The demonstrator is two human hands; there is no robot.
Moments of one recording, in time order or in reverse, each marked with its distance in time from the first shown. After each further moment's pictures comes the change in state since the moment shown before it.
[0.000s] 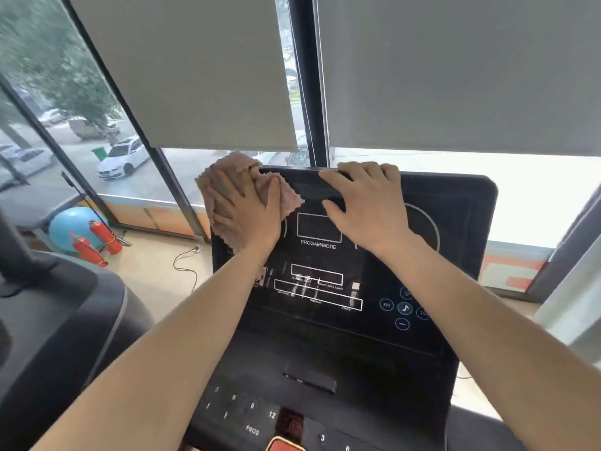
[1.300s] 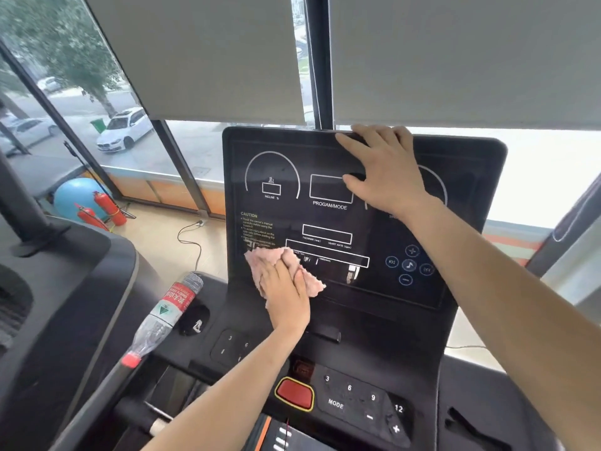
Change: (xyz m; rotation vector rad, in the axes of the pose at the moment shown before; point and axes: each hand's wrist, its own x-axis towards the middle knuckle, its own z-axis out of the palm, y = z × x) left_hand -0.189 -0.120 0.024 -0.078 -0.343 -0.007; right_hand -0.011 0.010 -0.007 0.078 -0.128 -0.081
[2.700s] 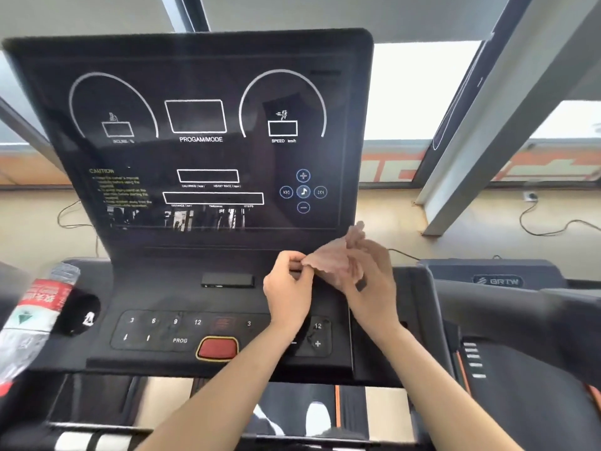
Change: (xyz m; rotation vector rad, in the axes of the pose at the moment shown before) left_hand -0.137 0.071 0.062 -0.541 -0.351 -0.021; right_hand -0.337 -0.018 0.052 0.485 0.228 0.716
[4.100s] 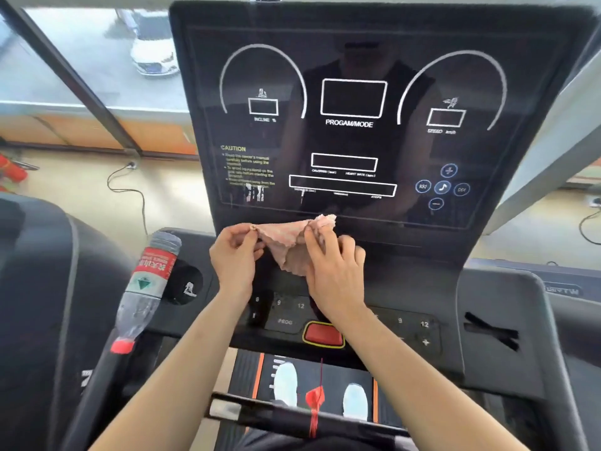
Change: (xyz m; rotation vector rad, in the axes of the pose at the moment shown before) left_hand 0.117 -0.058 -0.241 -0.351 0.290 -0.283; right_hand -0.018 -0.151 0.202 -0.690 -0.334 -0.259
